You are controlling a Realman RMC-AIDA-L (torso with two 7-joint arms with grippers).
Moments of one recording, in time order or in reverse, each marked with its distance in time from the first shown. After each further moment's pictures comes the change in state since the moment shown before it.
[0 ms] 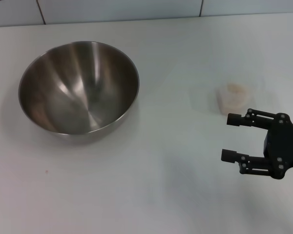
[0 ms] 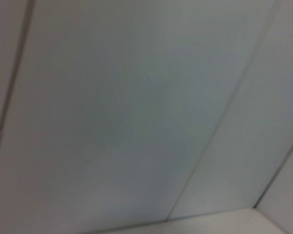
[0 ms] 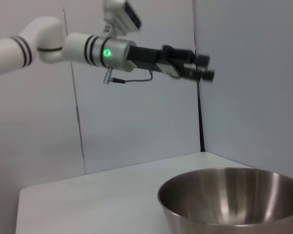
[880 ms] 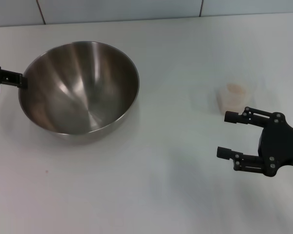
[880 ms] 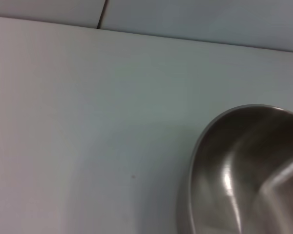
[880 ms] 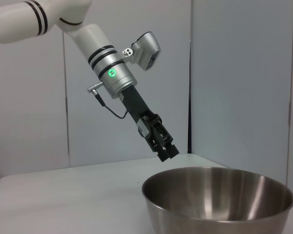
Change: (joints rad) left arm -0.143 -0.027 0.087 -0.012 0.675 0.142 -0.387; right arm 0.024 -0.001 0.007 0.100 0.006 0.049 -0.152
